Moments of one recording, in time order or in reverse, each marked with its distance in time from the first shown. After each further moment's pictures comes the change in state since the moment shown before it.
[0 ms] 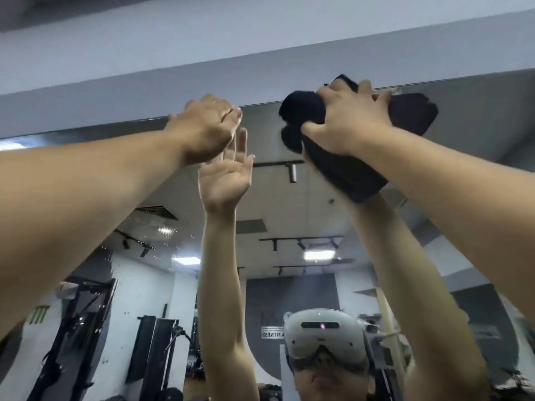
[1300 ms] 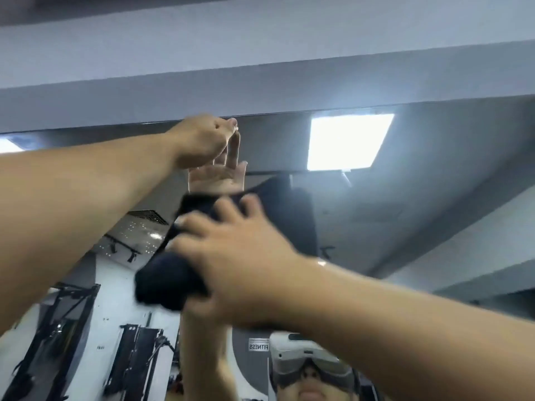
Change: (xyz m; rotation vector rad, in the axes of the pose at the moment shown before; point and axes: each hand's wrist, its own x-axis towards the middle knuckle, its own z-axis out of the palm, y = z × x) left_hand 0.002 -0.028 -0.004 -0.143 -0.100 -0.014; right_hand -0.142 -0.144 0.022 0.057 -0.058 -0.787
